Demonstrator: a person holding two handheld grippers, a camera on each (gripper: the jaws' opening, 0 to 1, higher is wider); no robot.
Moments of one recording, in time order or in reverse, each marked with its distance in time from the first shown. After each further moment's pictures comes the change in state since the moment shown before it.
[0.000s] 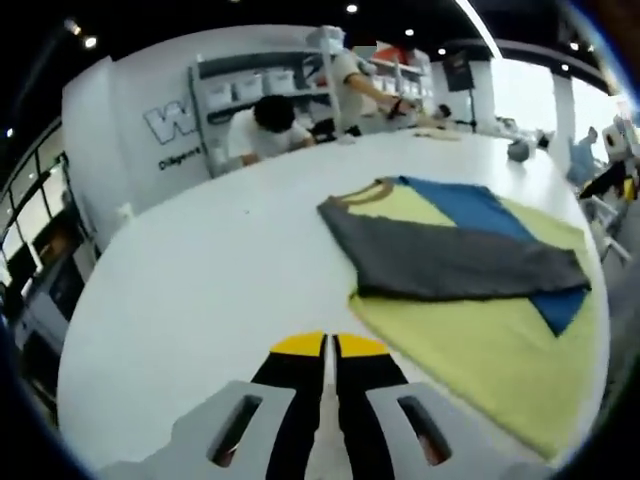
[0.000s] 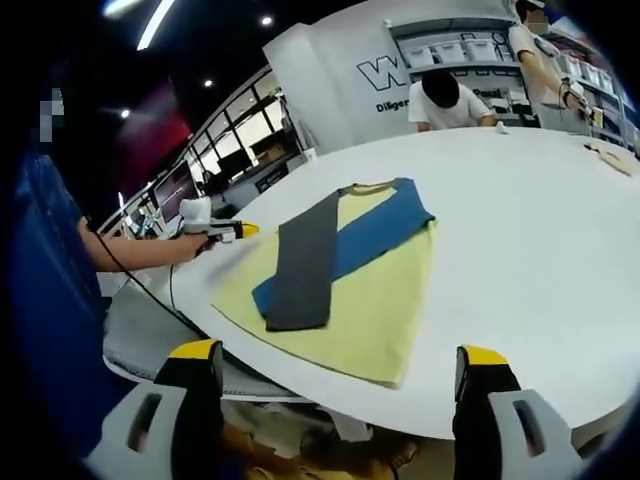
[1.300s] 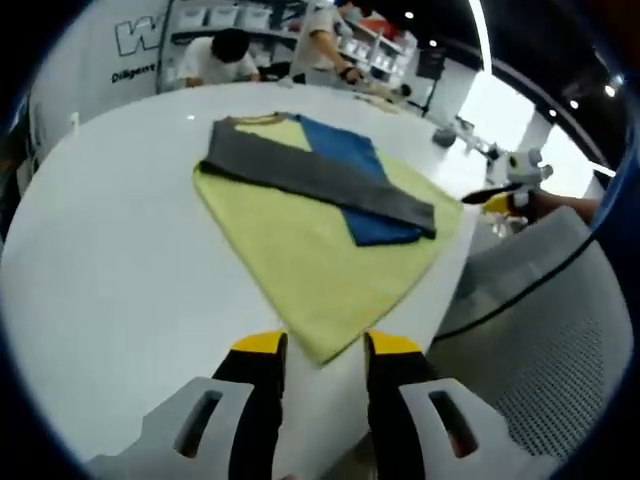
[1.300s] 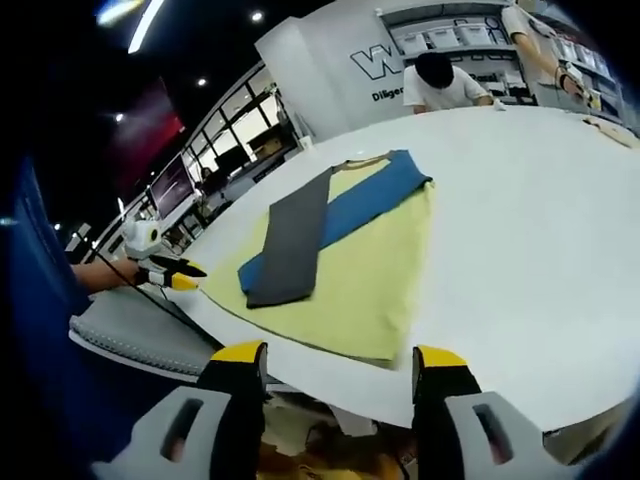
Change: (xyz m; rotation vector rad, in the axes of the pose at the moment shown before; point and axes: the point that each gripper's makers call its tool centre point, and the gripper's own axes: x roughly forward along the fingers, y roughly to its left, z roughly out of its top) left arm -0.095 -0.147 -0.071 -0.173 0.240 -0.340; right arm 0.026 -0.012 -0.036 0.036 0.032 0.009
